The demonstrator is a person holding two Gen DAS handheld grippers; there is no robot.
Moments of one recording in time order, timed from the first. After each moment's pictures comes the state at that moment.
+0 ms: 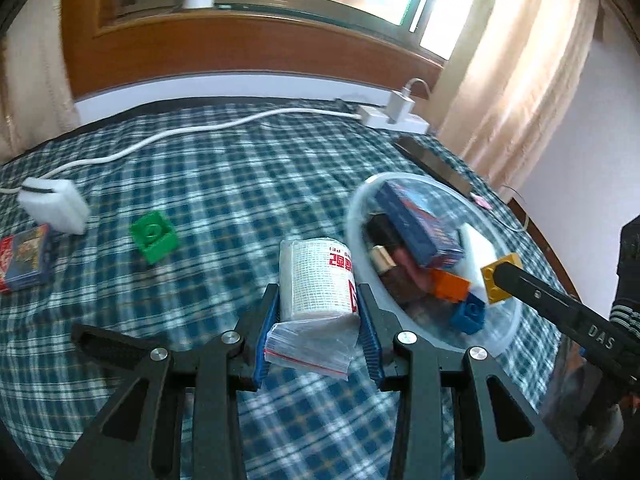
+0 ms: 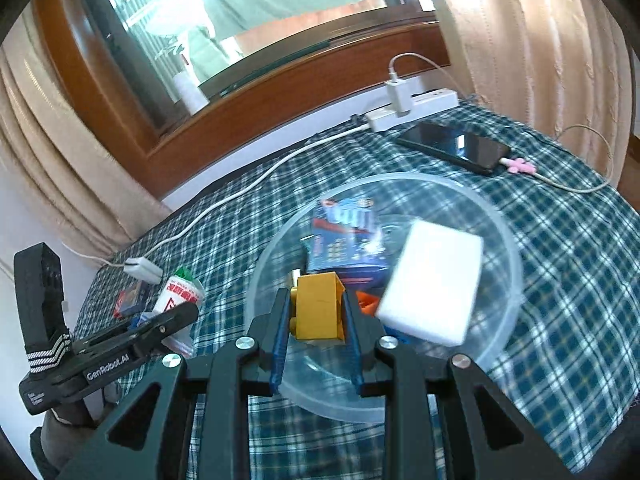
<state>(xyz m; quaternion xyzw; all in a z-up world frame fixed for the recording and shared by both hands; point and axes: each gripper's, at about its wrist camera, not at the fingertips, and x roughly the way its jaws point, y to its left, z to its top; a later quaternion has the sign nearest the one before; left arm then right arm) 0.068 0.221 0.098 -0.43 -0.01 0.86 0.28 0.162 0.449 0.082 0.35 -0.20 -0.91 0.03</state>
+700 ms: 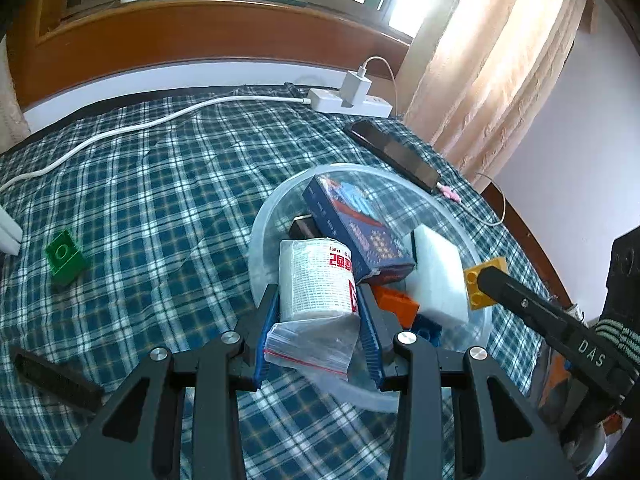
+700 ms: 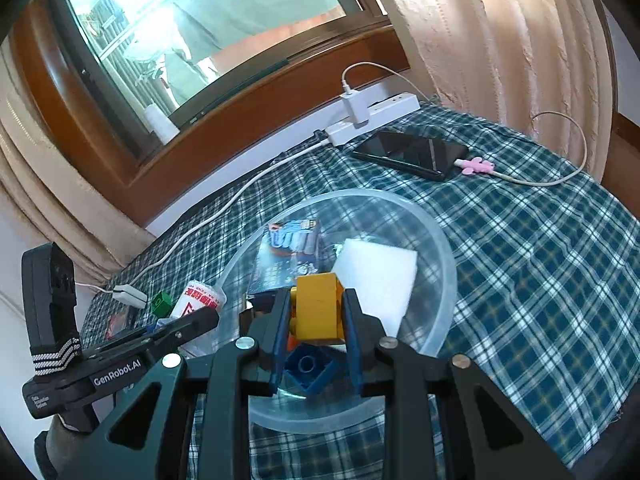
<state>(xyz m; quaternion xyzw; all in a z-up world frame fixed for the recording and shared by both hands) 0.058 0.283 0.093 -0.44 -0.01 0.84 0.31 0.166 0.500 0.078 0.34 -0.23 -0.91 0.01</state>
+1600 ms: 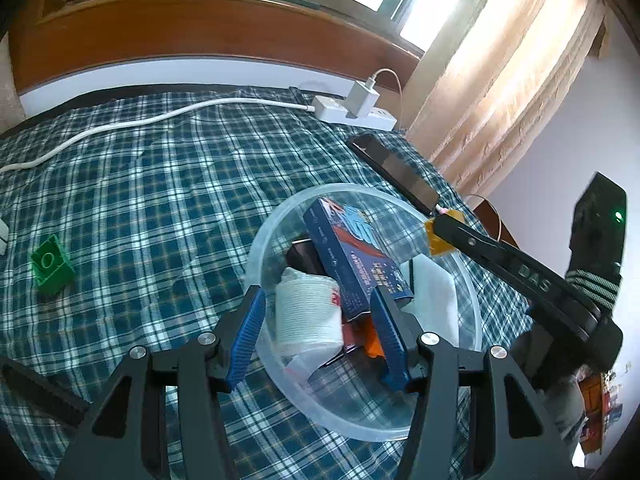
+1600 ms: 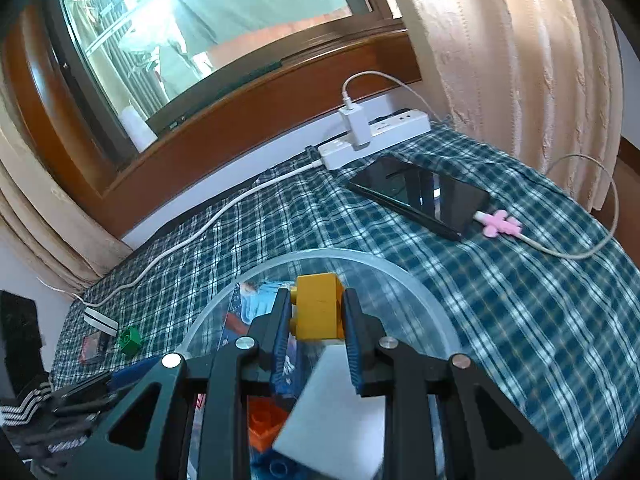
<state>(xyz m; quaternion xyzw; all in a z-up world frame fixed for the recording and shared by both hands) 0.040 0.277 0.096 -0.45 -0.05 0.83 0.31 0.087 0.517 0.080 0.35 -0.20 -0.92 0.00</state>
